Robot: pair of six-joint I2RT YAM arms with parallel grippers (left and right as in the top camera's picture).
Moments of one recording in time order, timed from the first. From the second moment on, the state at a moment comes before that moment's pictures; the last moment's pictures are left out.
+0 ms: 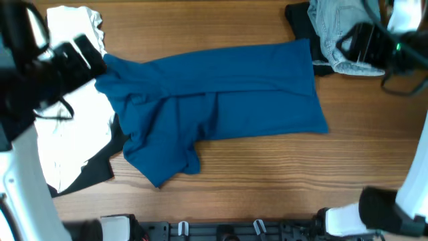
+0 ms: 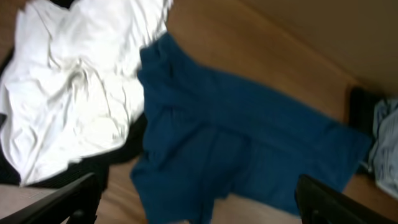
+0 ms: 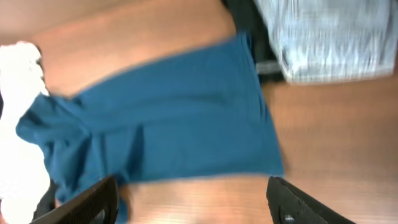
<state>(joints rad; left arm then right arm) 0.03 1.50 2.23 -1.69 -0.01 -0.48 -0.14 1.64 2.20 -1.61 -0.28 0.09</state>
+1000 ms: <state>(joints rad) -0.51 1.26 0.55 -0.80 0.19 -1.04 -0.14 1.51 1.53 -1.30 -0.32 0.07</state>
